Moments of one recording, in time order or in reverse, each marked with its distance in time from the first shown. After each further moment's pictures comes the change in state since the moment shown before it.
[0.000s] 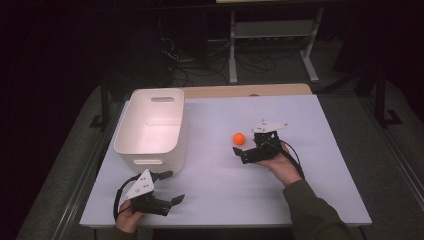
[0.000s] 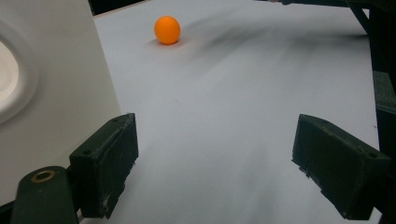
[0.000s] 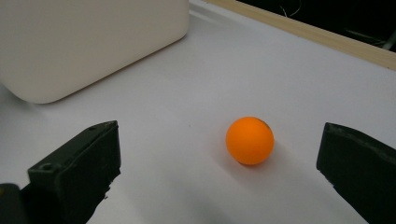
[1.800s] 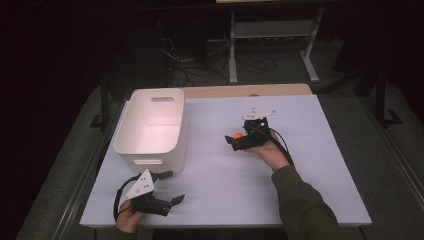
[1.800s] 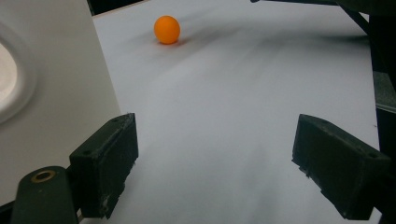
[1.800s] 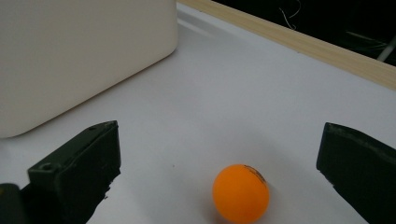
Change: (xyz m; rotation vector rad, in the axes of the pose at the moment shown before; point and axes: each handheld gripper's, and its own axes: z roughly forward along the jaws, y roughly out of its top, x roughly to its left) left arm 0.000 0.000 0.000 0.002 0.000 0.003; right arm -0.012 0.026 0.037 0.007 -0.004 0.001
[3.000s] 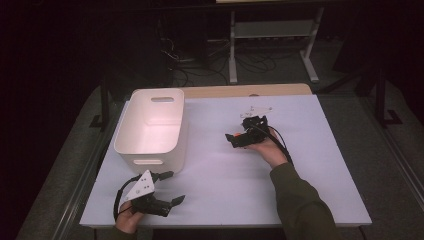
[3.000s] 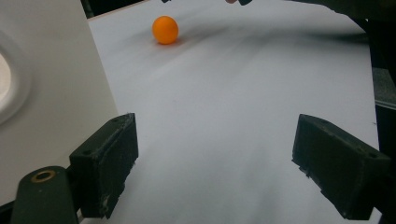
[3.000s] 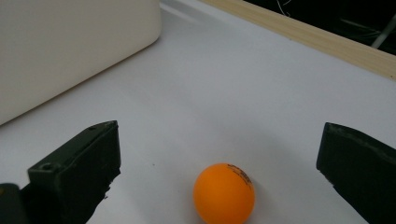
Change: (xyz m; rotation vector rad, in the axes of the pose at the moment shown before) left arm -0.001 0.000 0.000 0.001 0.000 0.017; right arm -0.010 -0.001 0.014 0.047 -0.028 0.006
